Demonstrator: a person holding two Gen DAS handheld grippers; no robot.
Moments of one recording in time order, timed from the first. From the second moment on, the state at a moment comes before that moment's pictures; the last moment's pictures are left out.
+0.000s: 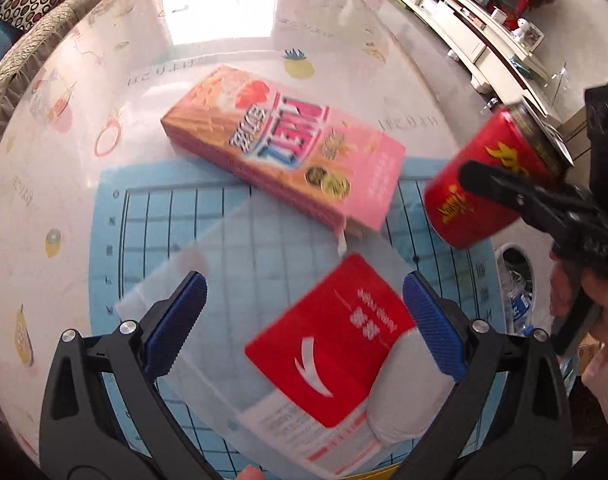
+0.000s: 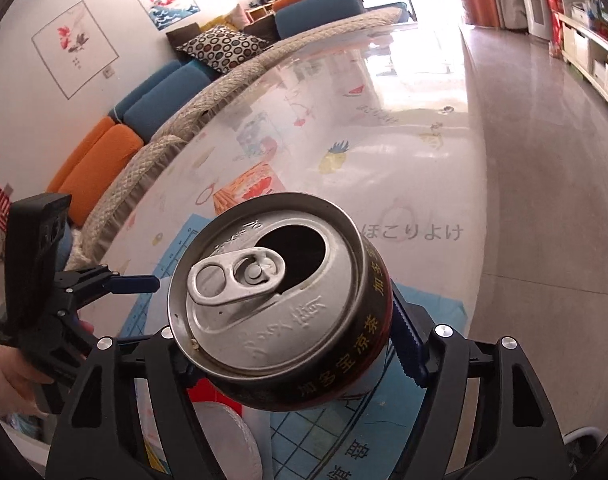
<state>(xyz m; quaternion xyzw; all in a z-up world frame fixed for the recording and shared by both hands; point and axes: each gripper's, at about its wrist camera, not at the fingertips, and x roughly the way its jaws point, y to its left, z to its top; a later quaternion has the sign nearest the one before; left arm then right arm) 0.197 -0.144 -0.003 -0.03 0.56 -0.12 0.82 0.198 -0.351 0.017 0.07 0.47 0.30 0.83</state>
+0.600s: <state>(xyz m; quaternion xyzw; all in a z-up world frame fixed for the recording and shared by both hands) 0.275 -0.146 -0.016 -0.10 0.61 -0.08 0.78 0.272 -0.329 0.038 0.04 0.53 0.27 0.80</state>
